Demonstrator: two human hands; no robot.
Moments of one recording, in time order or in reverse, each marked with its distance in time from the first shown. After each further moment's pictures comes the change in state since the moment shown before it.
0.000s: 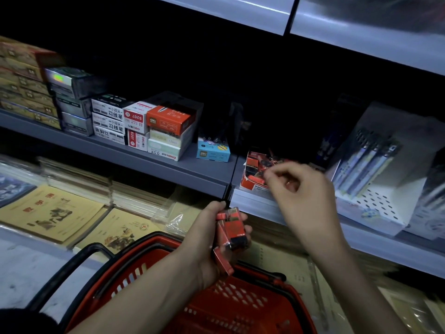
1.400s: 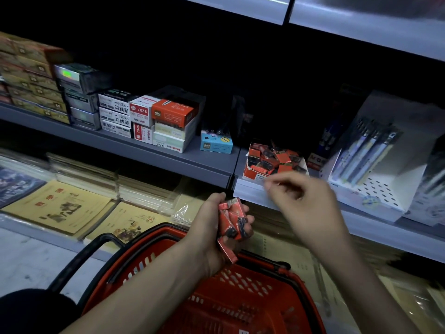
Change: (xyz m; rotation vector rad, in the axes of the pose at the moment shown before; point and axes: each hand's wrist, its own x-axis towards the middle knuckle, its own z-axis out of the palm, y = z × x) left_hand -0.005 -0.006 -0.005 0.016 -0.030 -0.057; right_hand -0.031 0.002 -0.008 0.106 -0.124 0.048
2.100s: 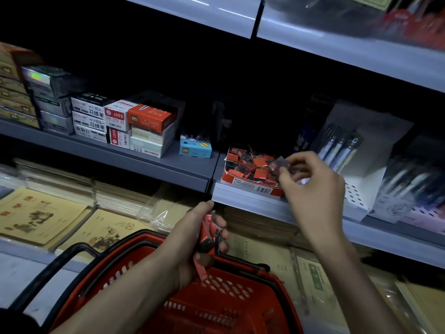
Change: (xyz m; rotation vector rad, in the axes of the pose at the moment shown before) left_hand 0.010 -0.007 -0.011 0.269 -0.033 0.039; right_hand 0.024 0.014 -0.033 -0.214 0.374 -0.052
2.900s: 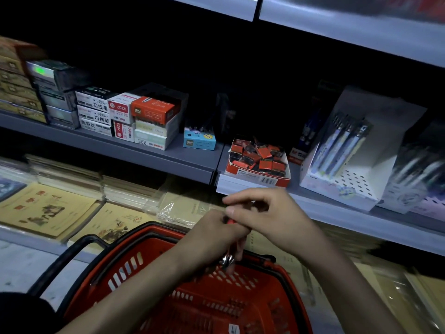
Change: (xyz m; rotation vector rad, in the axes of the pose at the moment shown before) left_hand -0.015 -0.010 0.016 0.684 -0.137 0.345; right_hand -0.040 -0.016 0.015 0.321 -0.806 0.050
